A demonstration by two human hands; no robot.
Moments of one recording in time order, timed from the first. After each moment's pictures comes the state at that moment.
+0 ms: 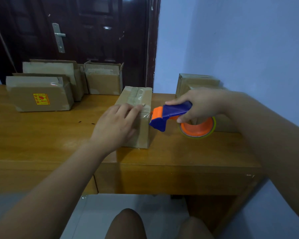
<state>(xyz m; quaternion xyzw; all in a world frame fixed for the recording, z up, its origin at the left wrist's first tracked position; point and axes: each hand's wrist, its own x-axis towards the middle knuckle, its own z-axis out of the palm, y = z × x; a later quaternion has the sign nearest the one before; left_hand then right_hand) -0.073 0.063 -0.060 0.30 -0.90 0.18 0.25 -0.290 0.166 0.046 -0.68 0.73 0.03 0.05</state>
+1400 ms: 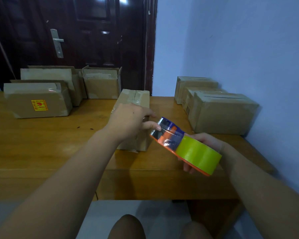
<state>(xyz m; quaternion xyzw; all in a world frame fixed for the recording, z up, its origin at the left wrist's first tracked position) -0.111 0.061 -0.013 0.27 -0.95 0.07 0.15 -0.336 0.180 -0.077 -0.43 0.45 -0.32 0.72</state>
